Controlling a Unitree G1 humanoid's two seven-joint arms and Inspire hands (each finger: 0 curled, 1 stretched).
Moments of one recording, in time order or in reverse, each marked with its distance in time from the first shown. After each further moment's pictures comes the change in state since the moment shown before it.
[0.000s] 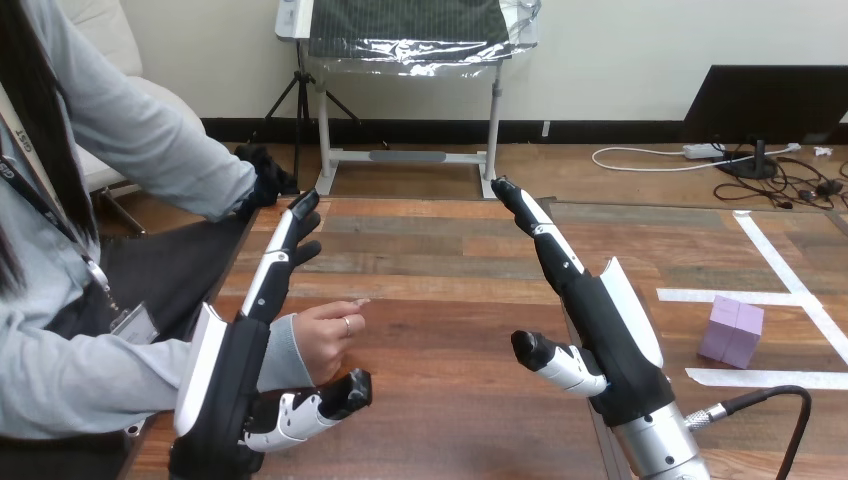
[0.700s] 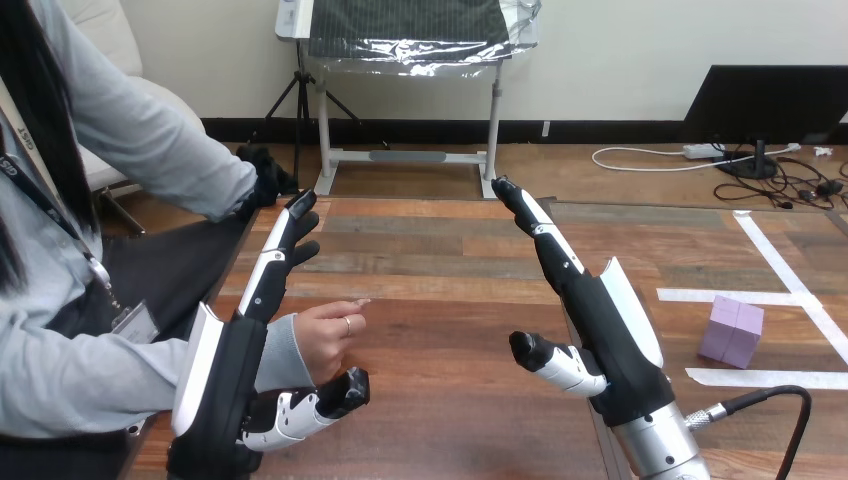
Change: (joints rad) left arm 0.000 0.000 0.002 0.000 -0.001 0.000 0.000; right arm 0.000 0.000 0.000 0.000 0.003 0.000 0.004
